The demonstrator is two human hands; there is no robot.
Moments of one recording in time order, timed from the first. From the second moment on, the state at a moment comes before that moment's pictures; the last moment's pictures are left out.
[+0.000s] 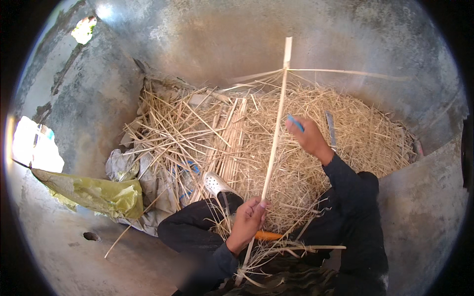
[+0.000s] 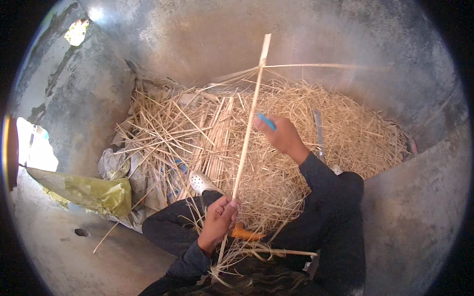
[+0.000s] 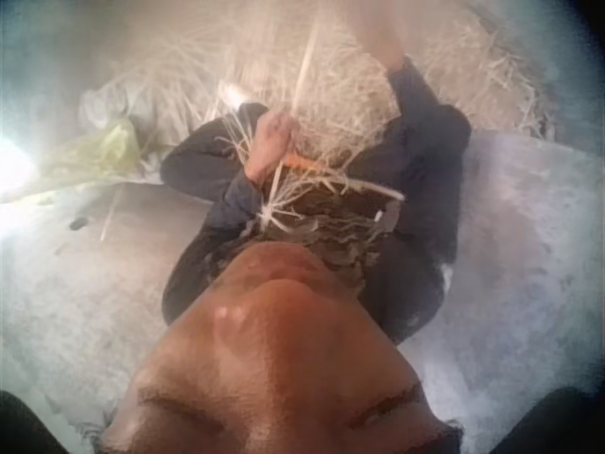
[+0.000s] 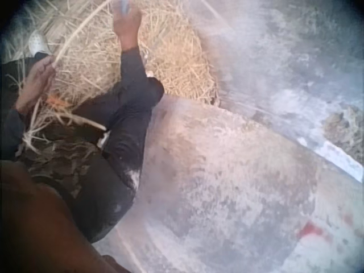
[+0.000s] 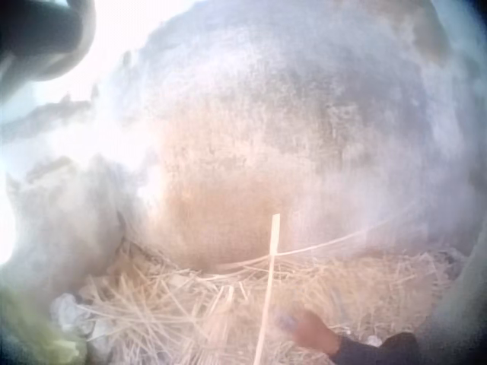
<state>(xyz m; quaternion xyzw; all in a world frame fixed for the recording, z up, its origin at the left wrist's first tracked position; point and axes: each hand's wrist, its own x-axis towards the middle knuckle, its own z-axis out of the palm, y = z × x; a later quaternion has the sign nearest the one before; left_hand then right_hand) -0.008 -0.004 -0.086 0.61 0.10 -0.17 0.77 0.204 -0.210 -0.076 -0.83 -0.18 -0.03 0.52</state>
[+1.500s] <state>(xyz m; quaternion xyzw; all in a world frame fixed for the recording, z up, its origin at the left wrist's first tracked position) -0.044 0.003 -0.030 0.79 0.03 -0.08 0.61 0.184 -0.186 -0.083 -0.89 -0.34 -0.21 0.22</state>
